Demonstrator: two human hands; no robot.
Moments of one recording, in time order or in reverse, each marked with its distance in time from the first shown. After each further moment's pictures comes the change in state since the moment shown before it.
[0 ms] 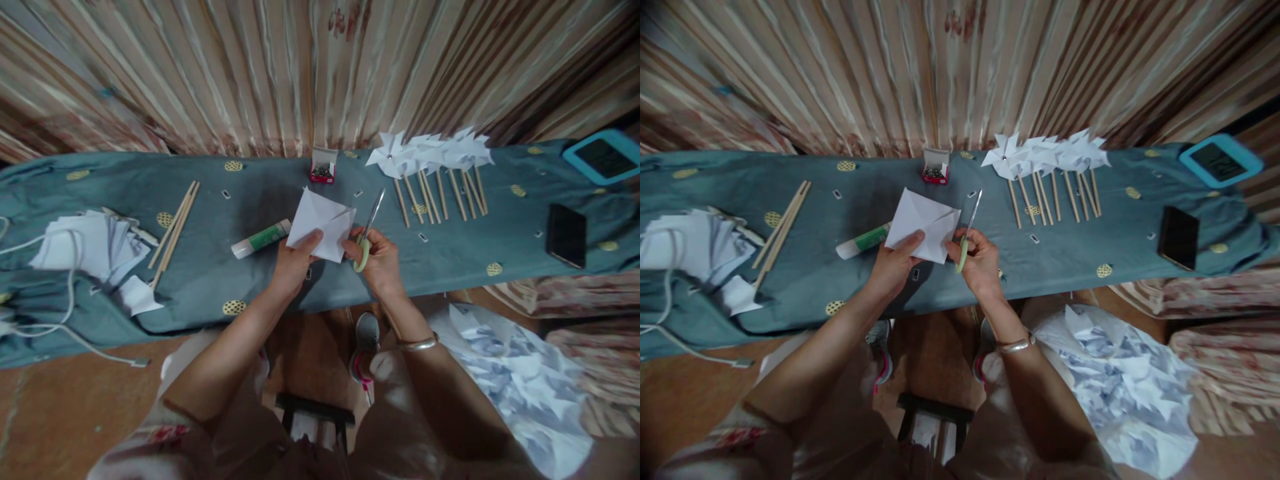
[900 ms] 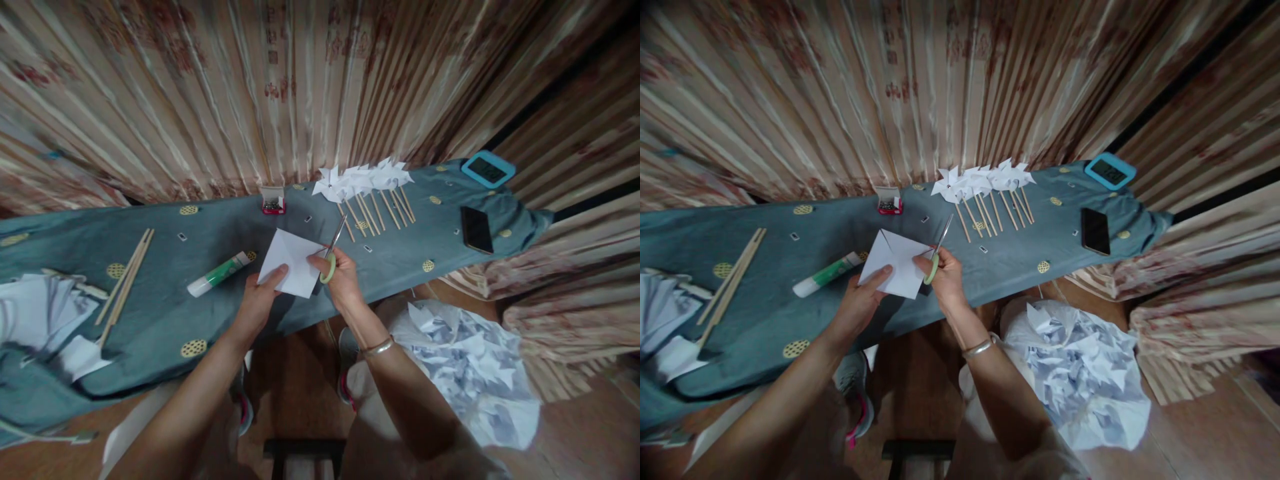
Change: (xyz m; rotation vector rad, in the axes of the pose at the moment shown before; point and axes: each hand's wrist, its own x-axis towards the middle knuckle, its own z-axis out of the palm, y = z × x) left_hand -0.019 0.007 0.015 0.152 0.026 -0.097; right_hand 0.000 -0.015 -0.010 0.377 0.109 0.086
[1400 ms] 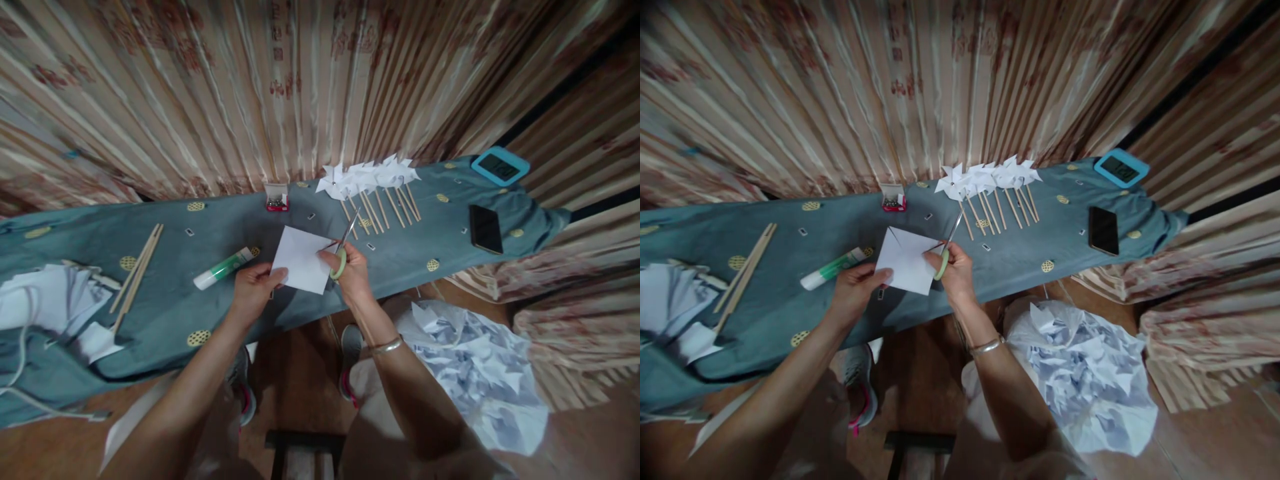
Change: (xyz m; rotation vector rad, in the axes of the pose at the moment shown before) left_hand 0.001 0.013 -0.016 0.378 -0.081 0.221; right_hand -0.001 -0.013 -0.012 -0.050 0.018 -0.026
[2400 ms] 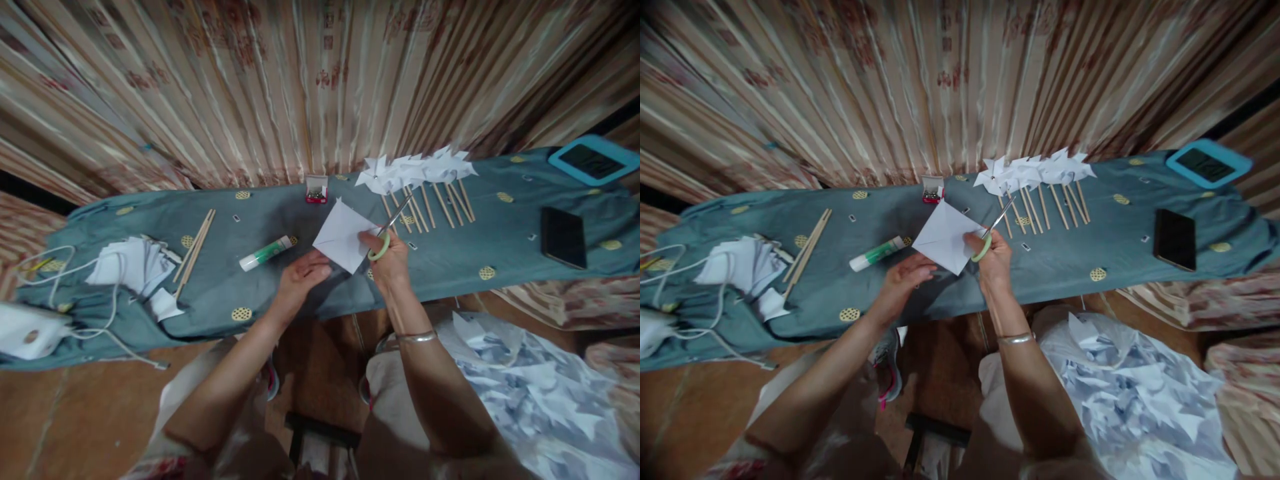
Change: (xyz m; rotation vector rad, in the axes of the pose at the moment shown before) left_hand -0.021 -0.001 0.002 -0.333 -0.152 -0.016; right_hand 0.020 0.008 0.008 0.070 0.017 -0.110
